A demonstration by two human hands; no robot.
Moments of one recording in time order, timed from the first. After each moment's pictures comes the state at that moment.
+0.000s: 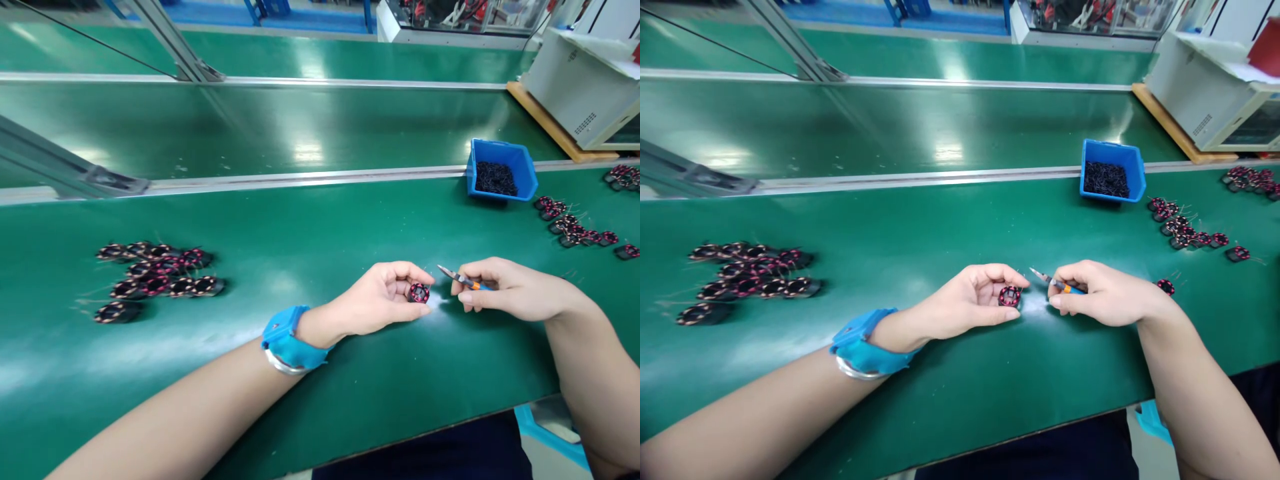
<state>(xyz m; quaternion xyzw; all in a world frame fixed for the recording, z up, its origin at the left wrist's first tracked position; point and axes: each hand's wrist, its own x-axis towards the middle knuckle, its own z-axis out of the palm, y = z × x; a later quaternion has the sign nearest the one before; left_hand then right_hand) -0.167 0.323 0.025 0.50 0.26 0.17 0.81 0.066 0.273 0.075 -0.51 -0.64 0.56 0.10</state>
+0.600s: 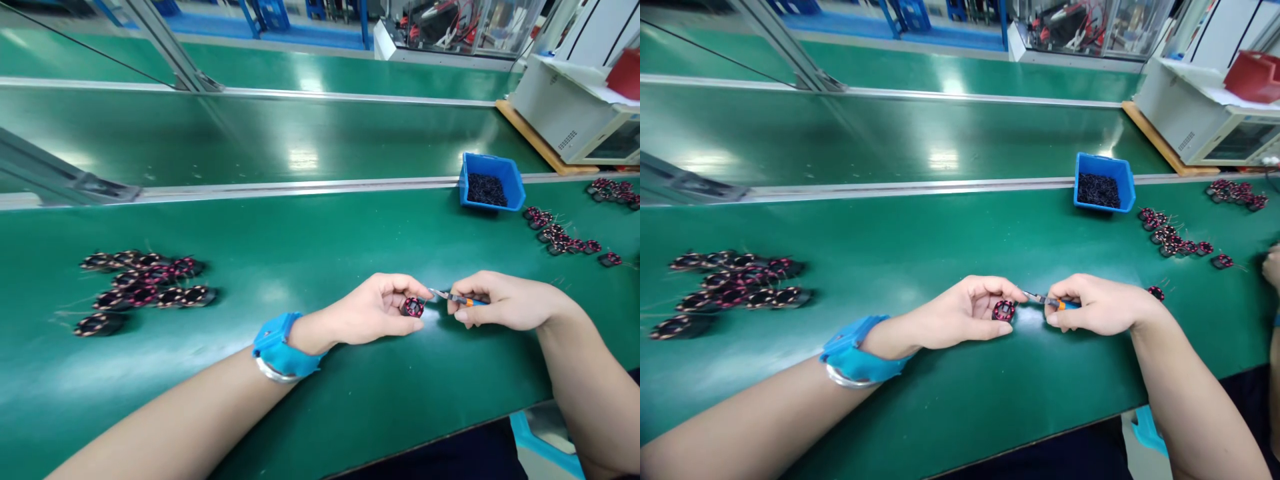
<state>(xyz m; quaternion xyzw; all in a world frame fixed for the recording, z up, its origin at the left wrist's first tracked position) -0.169 0.327 0.024 0.54 0.22 0.13 0.81 0.065 0.276 0.077 -0.49 -0.64 0.59 0.03</state>
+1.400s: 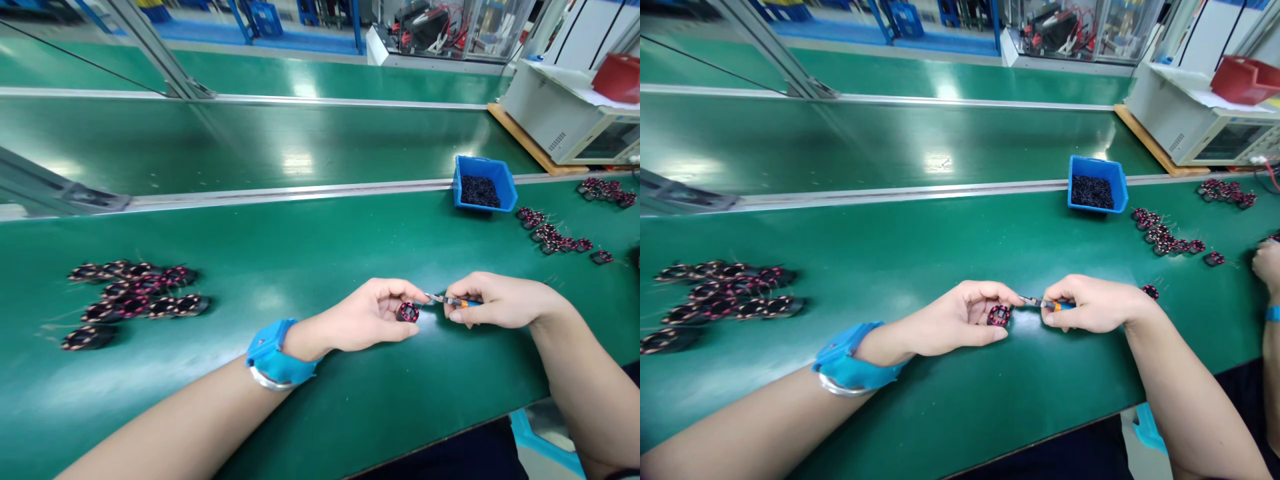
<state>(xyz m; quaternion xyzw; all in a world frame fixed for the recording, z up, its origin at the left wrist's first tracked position) -0.170 0.327 0.027 0.54 0.22 0.12 0.80 0.063 0.278 0.081 -0.49 -0.68 0.54 0.00</state>
